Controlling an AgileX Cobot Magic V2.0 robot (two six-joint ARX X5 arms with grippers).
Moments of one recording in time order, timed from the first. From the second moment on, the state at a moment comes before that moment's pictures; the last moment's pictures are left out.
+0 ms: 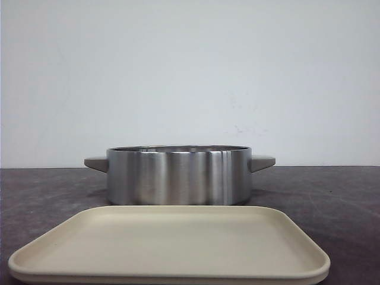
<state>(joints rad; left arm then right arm) -0.70 0.36 1.03 -0.95 -0.26 -0.25 1.01 0.93 0.80 -0.08 0.34 0.23</state>
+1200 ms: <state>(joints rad) -0.70 0.36 1.03 -0.95 -0.26 -0.25 0.35 0.30 0.30 0.01 0.10 0.11</state>
